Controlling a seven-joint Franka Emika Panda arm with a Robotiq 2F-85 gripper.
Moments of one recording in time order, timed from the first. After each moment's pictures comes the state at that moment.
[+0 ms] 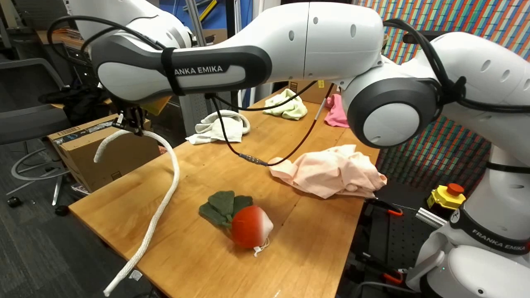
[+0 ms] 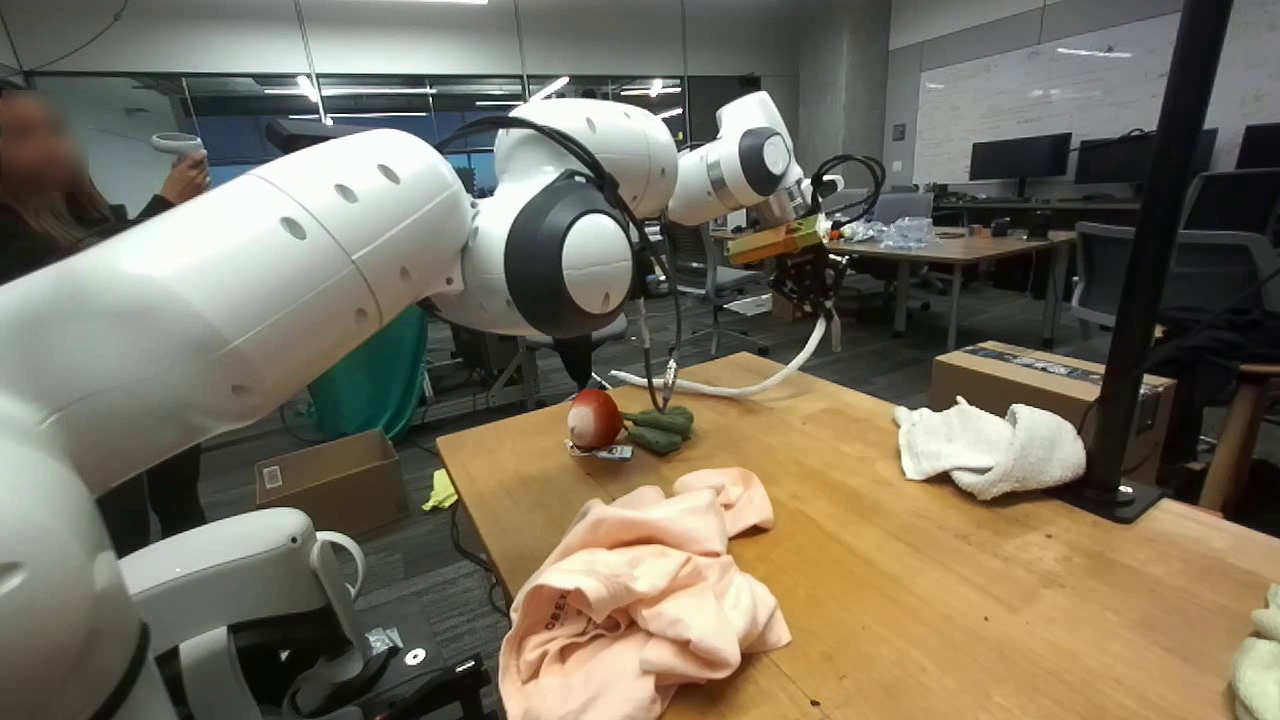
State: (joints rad) arm 0.37 1.16 -0.06 -0.46 -0.25 1.91 0.00
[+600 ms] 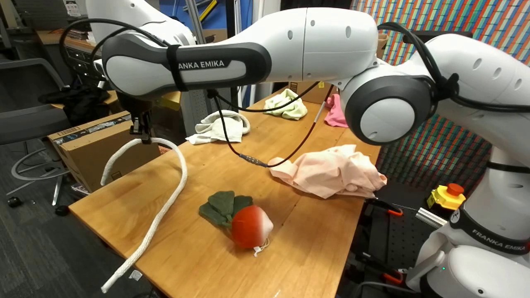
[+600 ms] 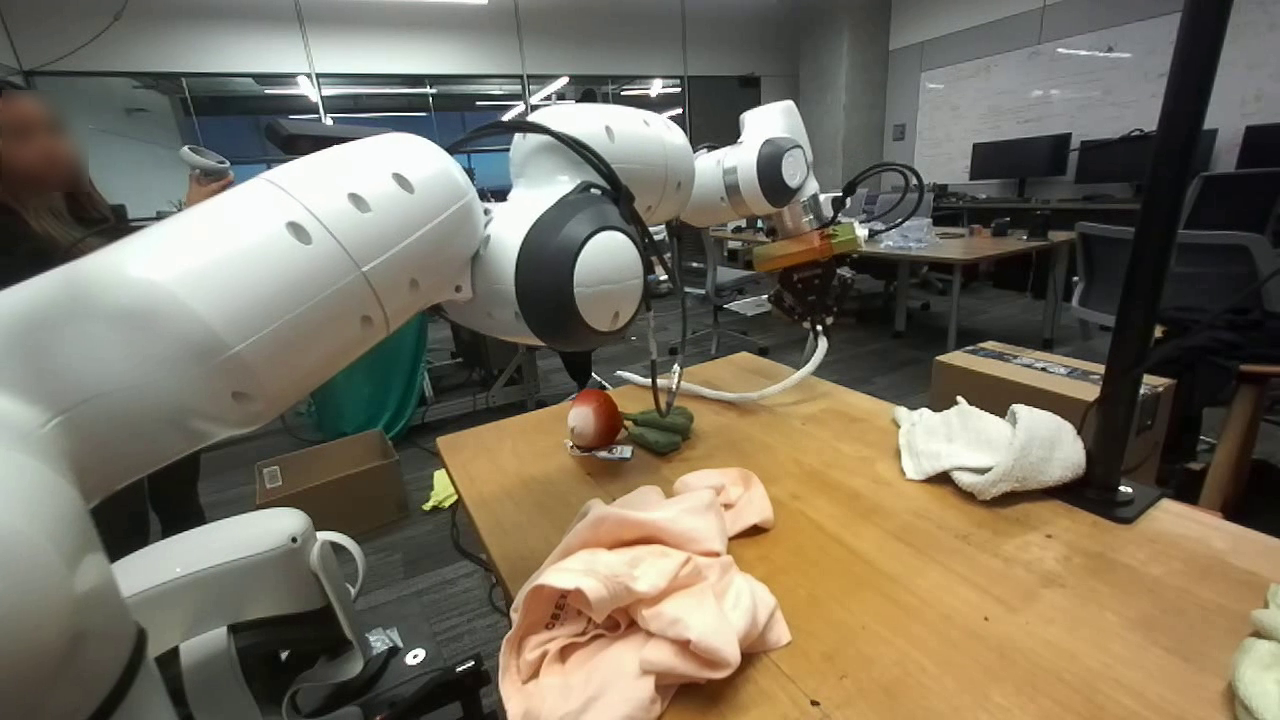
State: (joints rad) arm 0.32 1.17 0.01 -0.46 -0.20 1.86 -0.37
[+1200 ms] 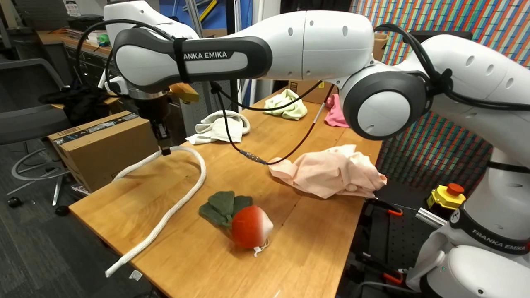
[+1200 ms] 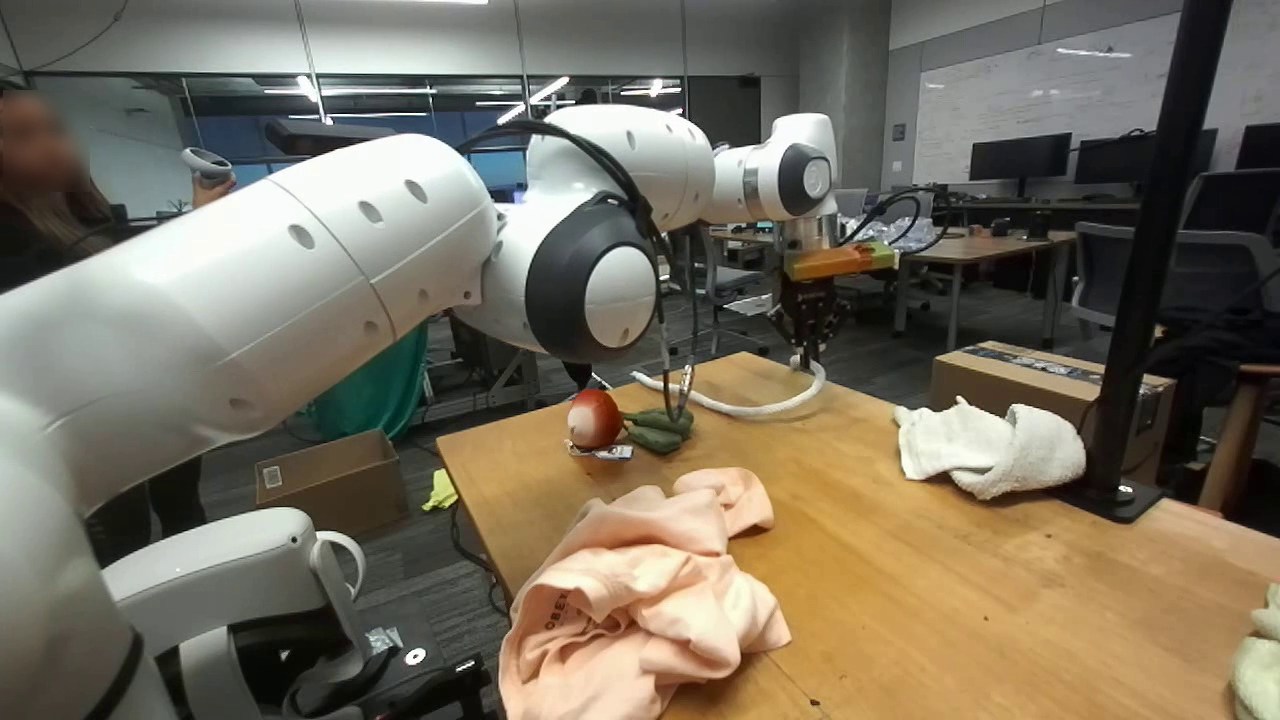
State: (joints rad) arm 0.26 1.18 0.09 -0.46 -0.14 1.69 -0.82
